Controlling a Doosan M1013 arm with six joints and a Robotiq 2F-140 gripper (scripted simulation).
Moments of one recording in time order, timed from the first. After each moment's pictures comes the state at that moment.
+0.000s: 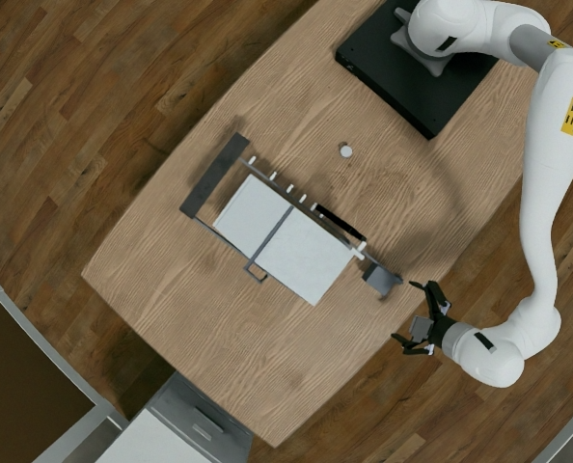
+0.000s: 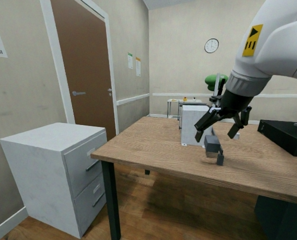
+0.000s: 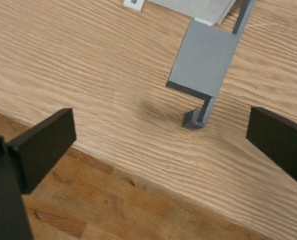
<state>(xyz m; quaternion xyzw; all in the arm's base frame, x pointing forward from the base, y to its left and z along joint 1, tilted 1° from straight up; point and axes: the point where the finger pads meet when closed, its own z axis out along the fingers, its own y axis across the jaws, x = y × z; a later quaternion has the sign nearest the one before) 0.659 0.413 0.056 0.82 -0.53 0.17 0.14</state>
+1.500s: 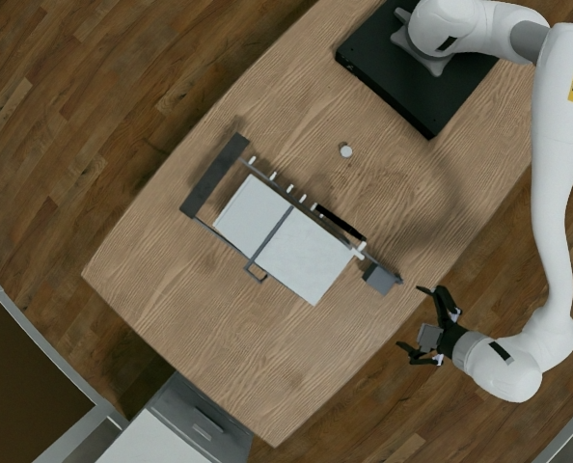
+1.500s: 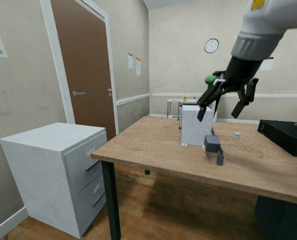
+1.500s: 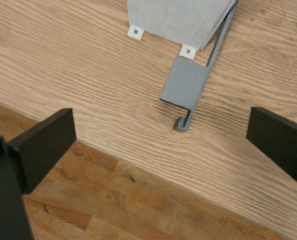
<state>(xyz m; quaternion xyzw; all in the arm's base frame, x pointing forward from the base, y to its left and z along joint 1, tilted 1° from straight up) 0.660 0.413 0.147 0.82 -0.53 0.17 0.14</state>
